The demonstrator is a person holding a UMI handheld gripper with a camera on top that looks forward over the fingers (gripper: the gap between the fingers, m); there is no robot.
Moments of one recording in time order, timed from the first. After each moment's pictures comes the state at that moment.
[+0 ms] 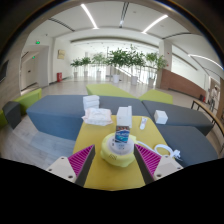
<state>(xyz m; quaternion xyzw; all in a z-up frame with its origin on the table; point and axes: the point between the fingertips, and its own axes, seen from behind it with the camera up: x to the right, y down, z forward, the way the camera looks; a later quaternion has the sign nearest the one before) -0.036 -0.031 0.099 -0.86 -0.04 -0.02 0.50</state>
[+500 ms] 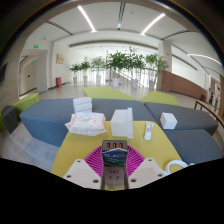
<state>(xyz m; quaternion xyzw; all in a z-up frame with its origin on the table) -0.015 0.093 0.045 -0.85 -0.04 0.00 0.53</state>
